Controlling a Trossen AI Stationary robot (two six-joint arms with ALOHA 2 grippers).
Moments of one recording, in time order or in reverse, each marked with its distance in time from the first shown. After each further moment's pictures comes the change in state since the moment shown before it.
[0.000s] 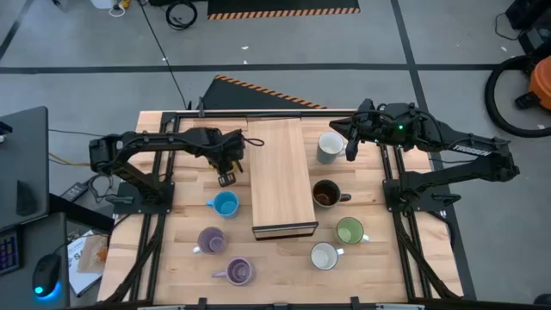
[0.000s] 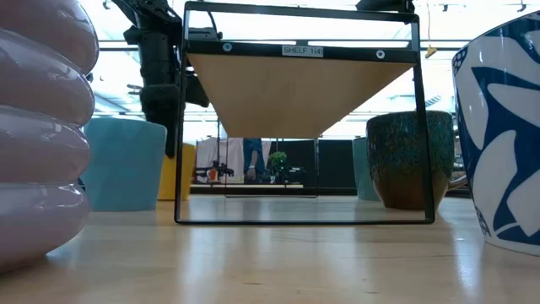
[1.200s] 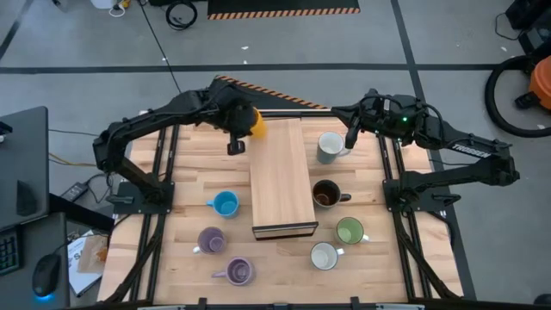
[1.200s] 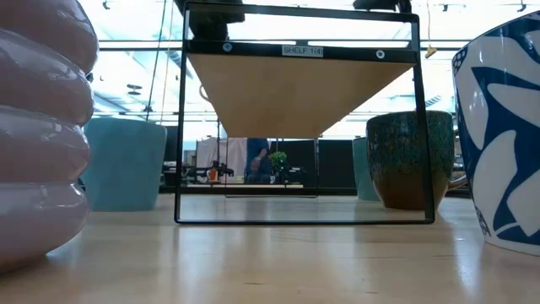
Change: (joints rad) left arm 0.088 0.051 0.567 -0.117 0.081 0.358; right arm -0.088 0.000 0.000 0.115 -0.010 -0.033
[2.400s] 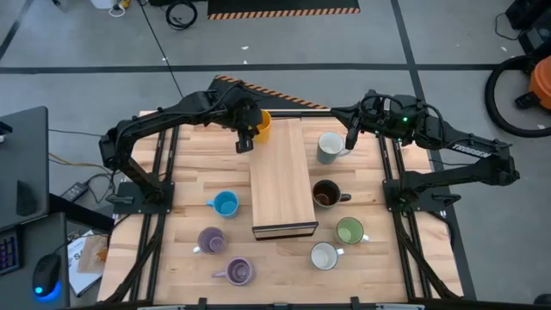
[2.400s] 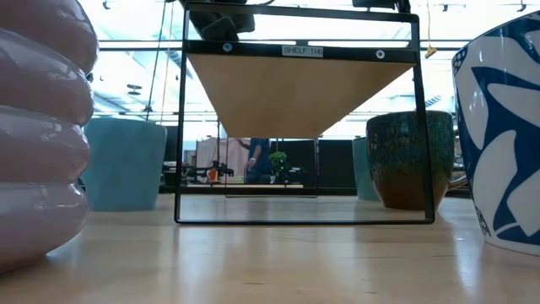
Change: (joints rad) left arm 0.000 0.057 -0.001 0.091 -0.051 -0.032; right arm 0.001 0.000 0.000 0.008 -0.021 0.023
